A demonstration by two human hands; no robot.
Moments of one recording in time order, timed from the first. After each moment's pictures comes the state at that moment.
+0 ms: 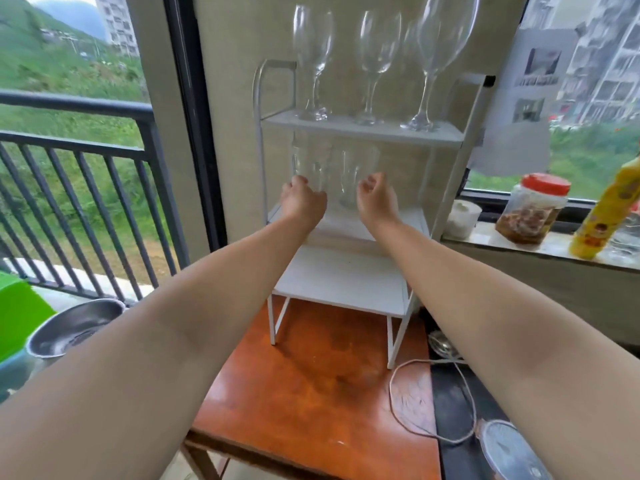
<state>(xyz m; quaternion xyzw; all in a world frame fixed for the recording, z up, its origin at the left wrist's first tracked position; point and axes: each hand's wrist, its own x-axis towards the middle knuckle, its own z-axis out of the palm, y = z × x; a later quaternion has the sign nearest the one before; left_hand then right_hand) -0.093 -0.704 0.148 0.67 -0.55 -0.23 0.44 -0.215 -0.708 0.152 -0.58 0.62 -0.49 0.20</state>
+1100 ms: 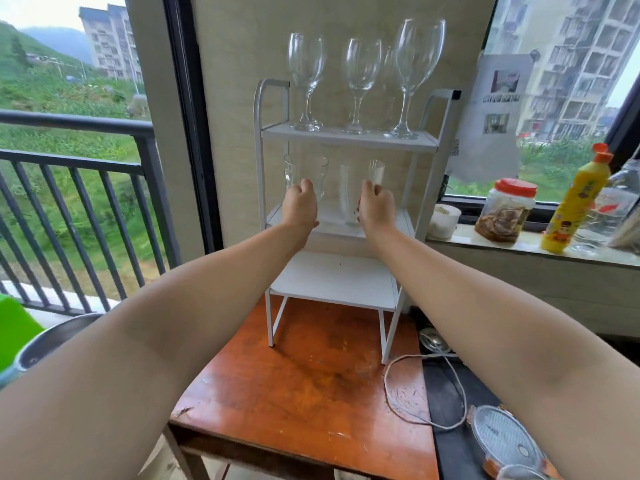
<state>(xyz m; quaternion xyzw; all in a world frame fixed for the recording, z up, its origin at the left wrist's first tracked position) -0.099 -0.651 0.161 0.52 -0.44 -0.44 0.58 -0.211 -0.654 0.162 -0.50 0.56 -0.59 0.29</state>
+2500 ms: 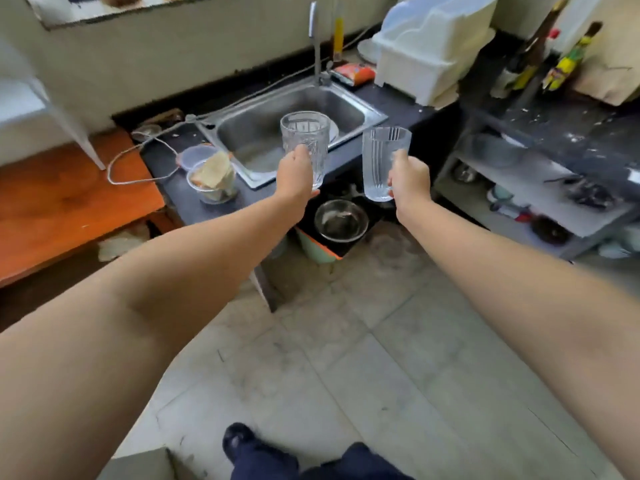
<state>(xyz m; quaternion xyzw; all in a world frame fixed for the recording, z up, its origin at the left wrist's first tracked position) -0.428 -0.123 -0.004 0.41 -0.59 -0.66 0.23 -0.536 -0.003 -0.012 -0.07 0.77 -0.62 0.15</state>
